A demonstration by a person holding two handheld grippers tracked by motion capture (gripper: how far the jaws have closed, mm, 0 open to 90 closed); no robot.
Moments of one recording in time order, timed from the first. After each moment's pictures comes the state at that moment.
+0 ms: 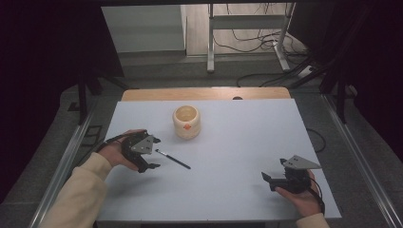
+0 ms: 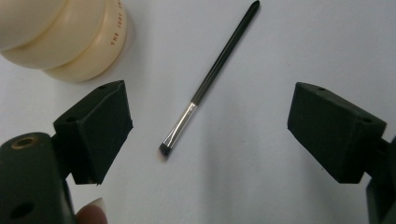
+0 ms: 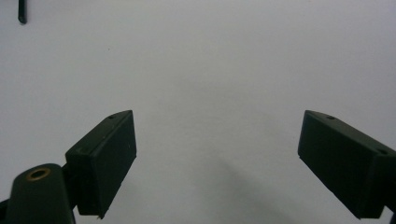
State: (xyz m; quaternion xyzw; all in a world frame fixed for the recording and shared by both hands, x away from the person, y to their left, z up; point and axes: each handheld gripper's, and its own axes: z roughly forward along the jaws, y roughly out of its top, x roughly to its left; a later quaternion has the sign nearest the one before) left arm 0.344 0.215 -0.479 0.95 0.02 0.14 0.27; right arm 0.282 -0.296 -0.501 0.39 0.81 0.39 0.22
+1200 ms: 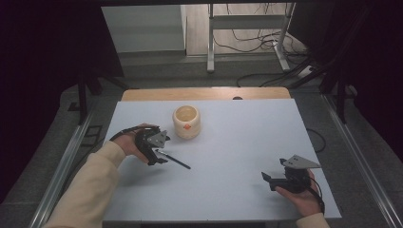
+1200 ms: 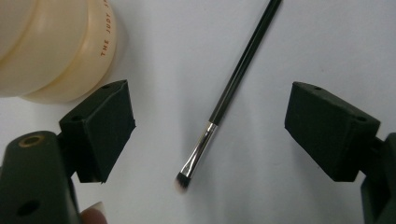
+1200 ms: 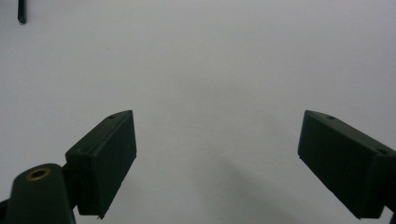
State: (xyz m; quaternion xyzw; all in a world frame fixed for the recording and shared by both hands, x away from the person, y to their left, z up) left arm 0.382 0.186 -0.487 0.97 -0.02 0.10 0.23; right arm 0.284 -0.296 -0.502 0.39 0.81 0.39 0.21
